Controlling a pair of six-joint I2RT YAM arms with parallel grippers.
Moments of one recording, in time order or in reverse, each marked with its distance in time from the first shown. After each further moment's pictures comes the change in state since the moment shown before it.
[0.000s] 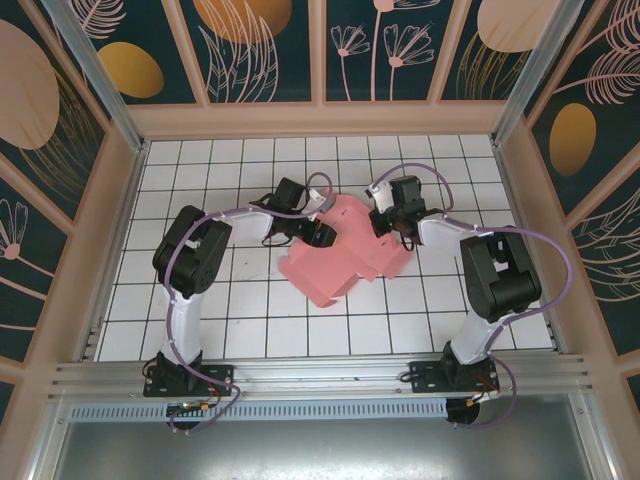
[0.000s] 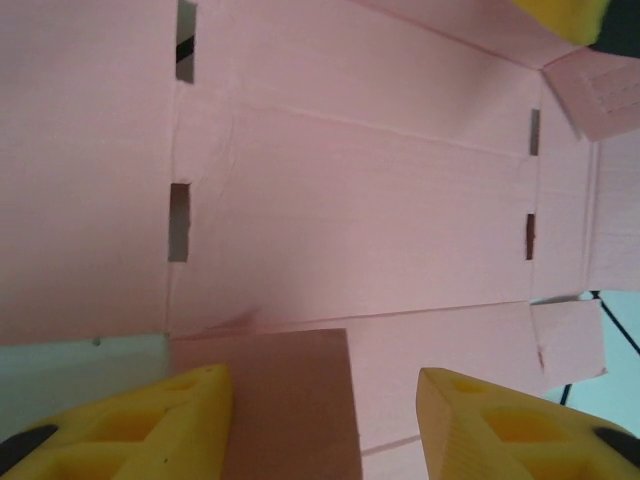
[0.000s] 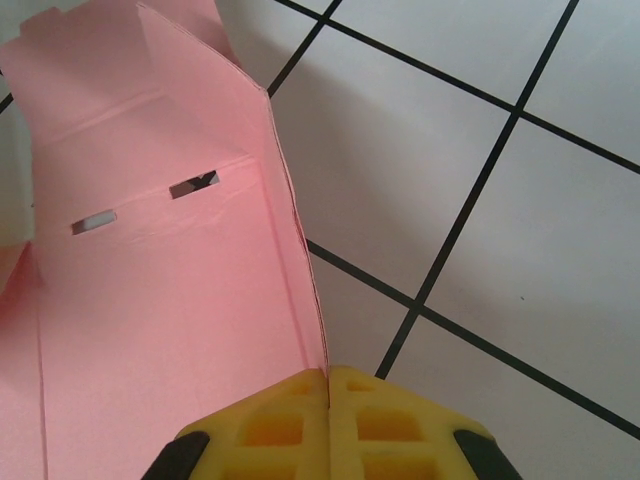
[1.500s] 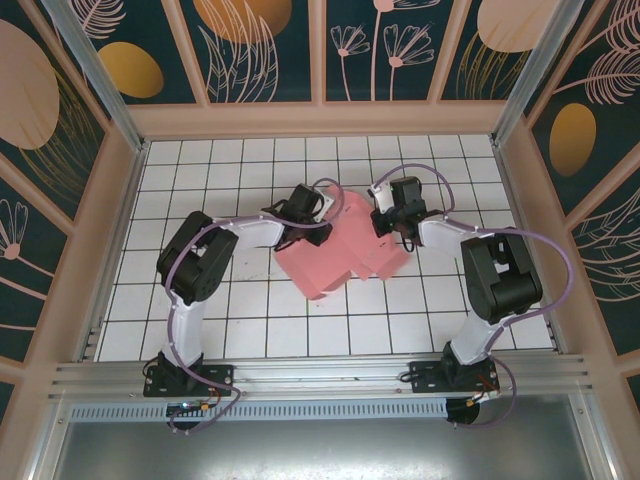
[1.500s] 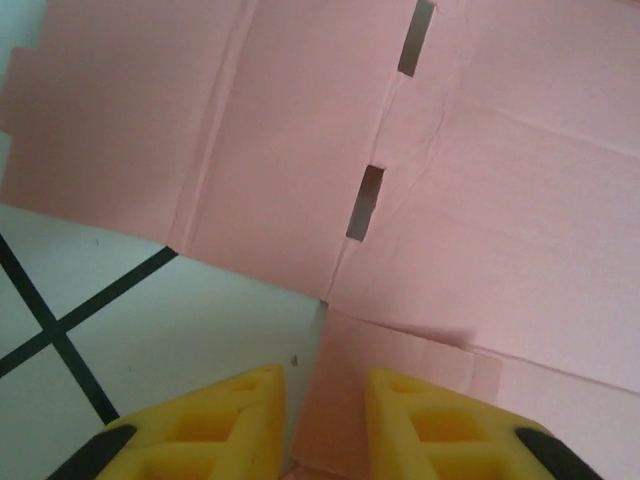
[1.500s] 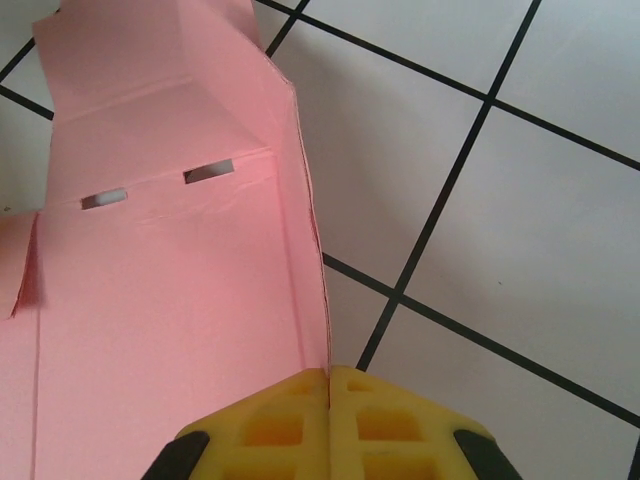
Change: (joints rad) left arm -0.092 -0.035 -0.016 0.033 -0.489 -0.014; right arm 0.001 -0.013 -0.014 0.007 0.047 0.019
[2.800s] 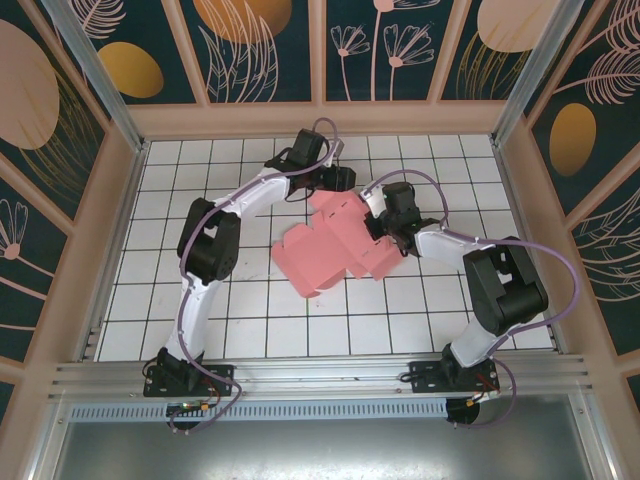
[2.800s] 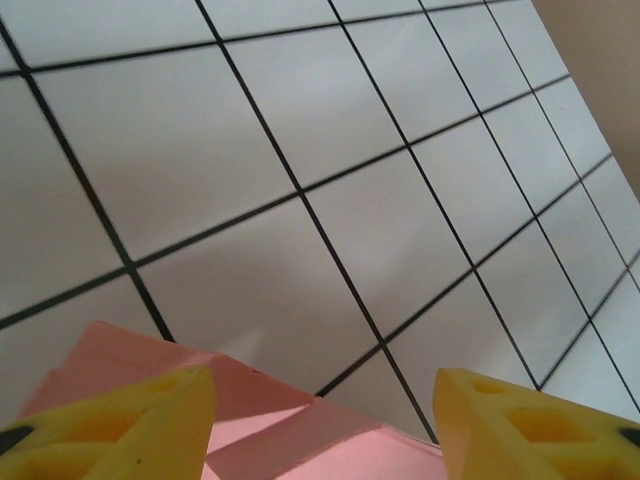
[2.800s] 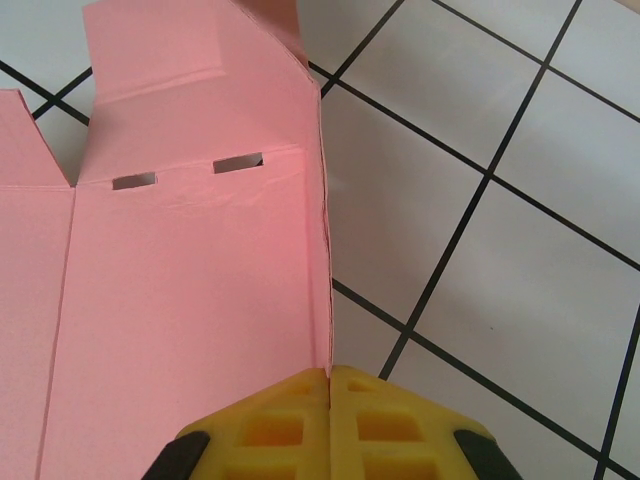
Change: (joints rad) left arm 0.086 0.248 0.651 -0.253 0.296 -0.285; right arm 0.081 -0.071 -0.069 0.098 0.082 -0.083
